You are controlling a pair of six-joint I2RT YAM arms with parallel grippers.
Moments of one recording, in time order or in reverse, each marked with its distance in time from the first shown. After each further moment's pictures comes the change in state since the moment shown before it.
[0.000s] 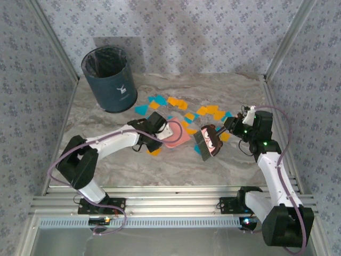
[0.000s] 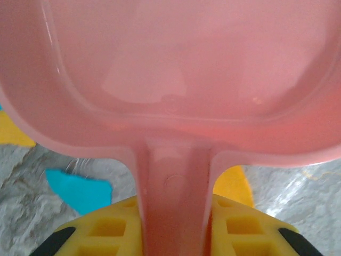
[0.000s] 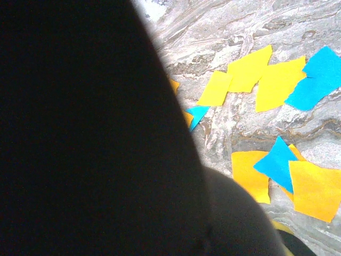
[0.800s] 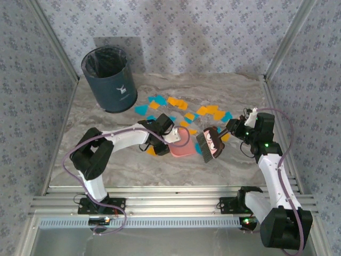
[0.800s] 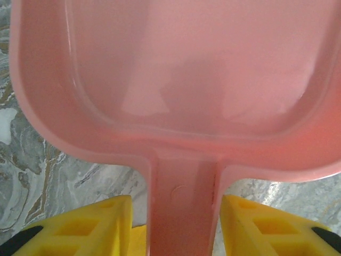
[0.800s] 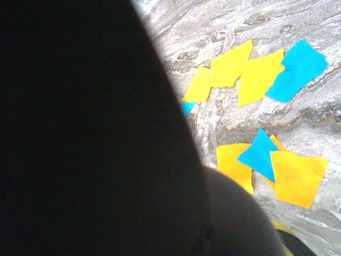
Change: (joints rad) left arm -0.019 0.142 0.039 0.058 0.122 0.099; right arm -0.032 -0.018 -0.011 -0.043 0.006 -0.012
